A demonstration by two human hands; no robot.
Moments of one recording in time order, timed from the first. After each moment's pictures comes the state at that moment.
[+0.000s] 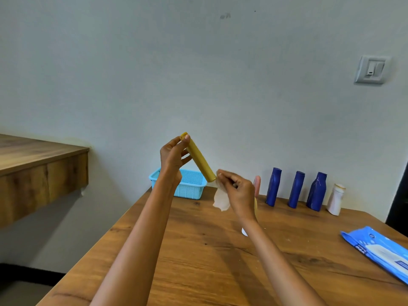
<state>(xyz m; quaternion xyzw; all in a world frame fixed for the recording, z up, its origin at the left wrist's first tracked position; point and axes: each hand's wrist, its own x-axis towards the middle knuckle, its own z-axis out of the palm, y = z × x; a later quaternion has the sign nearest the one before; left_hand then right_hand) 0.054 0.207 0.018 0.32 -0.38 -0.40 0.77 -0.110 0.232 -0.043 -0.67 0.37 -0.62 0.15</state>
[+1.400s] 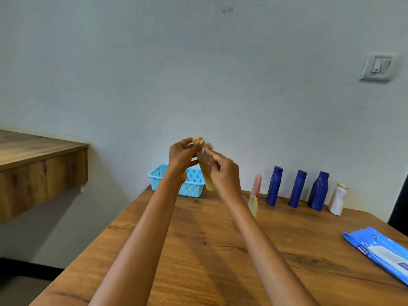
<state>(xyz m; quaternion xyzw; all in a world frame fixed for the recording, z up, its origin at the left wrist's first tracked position) 0.041 0.199 0.016 0.37 -0.46 -0.39 0.70 -0.078 0.222 -0.009 -0.73 0.34 -0.58 0.07</state>
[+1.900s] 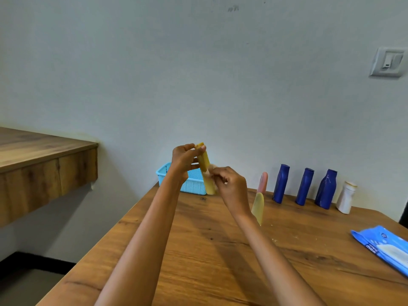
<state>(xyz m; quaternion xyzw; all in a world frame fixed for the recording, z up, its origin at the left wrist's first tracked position) 0.055 0.198 0.005 0.43 -0.45 -0.41 0.67 -0.089 0.212 -0.053 -0.75 0.32 -0.58 0.03</state>
